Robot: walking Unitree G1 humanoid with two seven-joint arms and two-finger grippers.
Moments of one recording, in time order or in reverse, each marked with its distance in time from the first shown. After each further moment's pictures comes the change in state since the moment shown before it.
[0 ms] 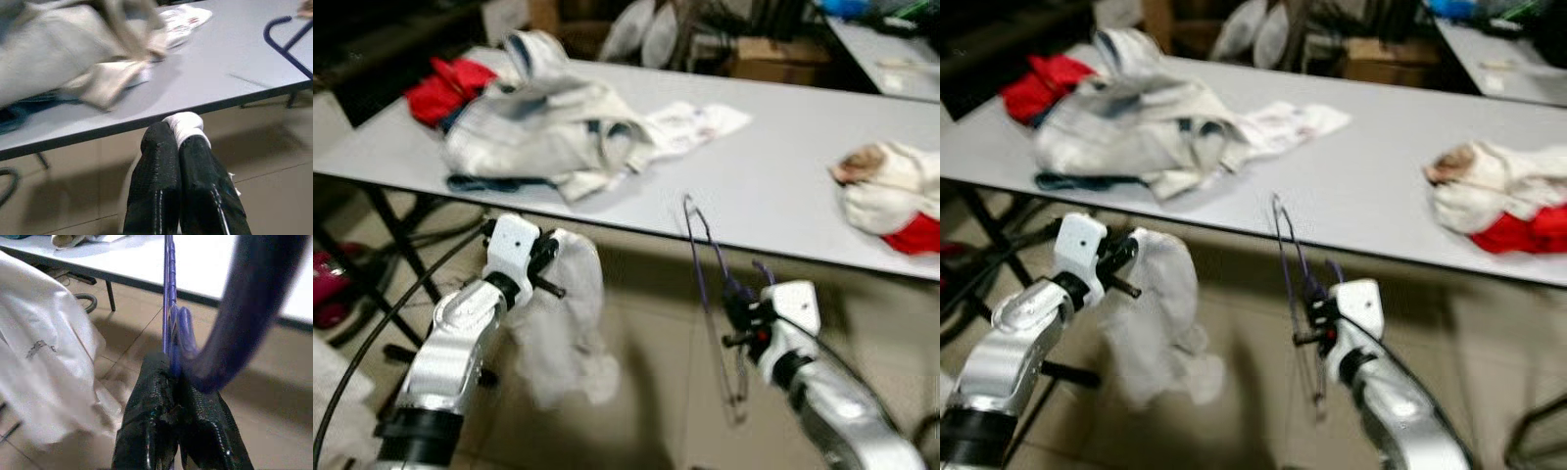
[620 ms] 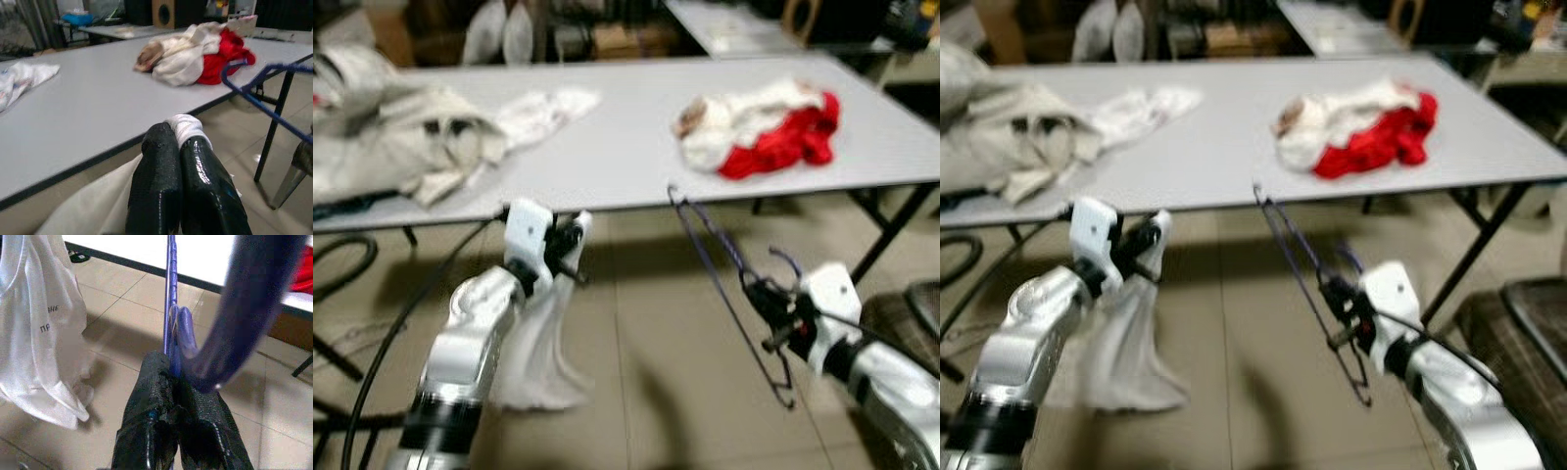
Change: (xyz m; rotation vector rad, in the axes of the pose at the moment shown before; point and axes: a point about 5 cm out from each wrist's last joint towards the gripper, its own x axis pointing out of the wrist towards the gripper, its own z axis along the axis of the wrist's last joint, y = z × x) left arm 0.013 -0.013 0.028 -0.058 -0.132 -0.086; right arm -0.022 -0.031 0.025 -0.202 0.010 0.165
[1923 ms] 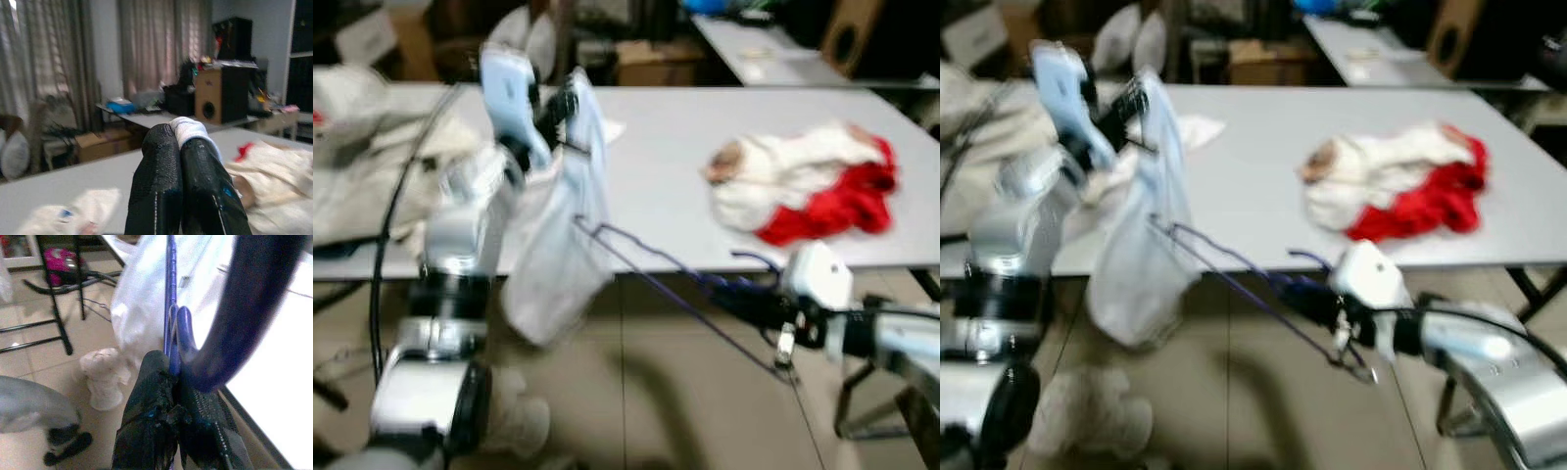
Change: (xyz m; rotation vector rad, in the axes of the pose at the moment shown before) left arm 0.050 0.047 0.123 0.034 -0.305 0.064; right arm -0.002 0.019 0.053 -0.242 -0.040 0.533
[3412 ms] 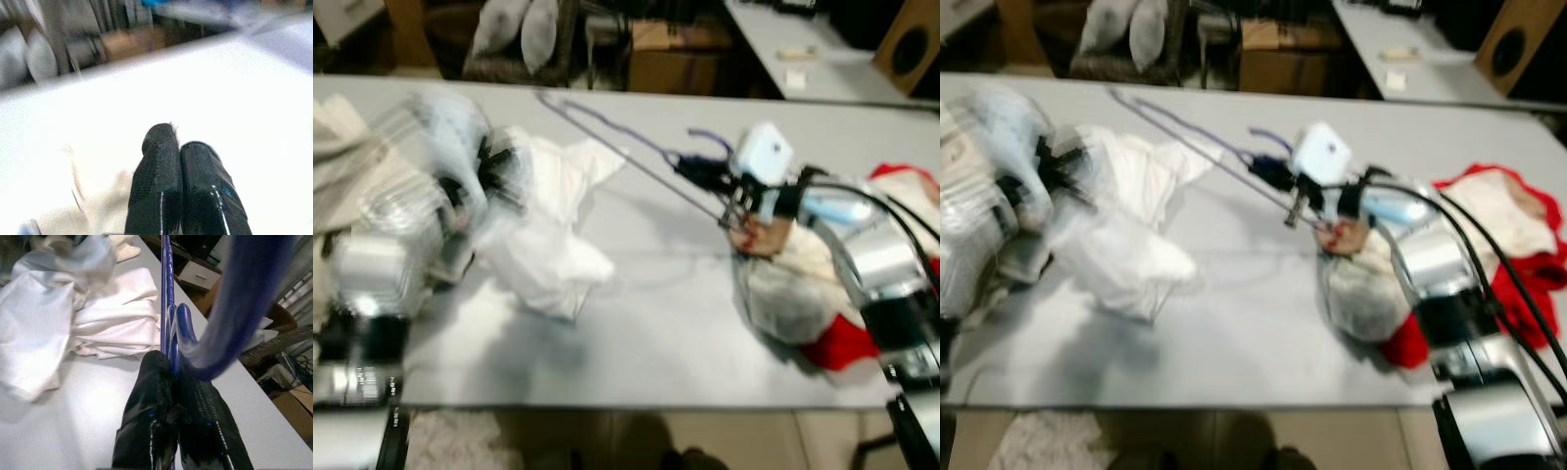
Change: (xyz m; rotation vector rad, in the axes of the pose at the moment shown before) left arm -0.075 0.034 -0.049 0.107 0.484 0.005; right arm 0.057 -0.104 0.053 -0.357 -0.225 -0.175
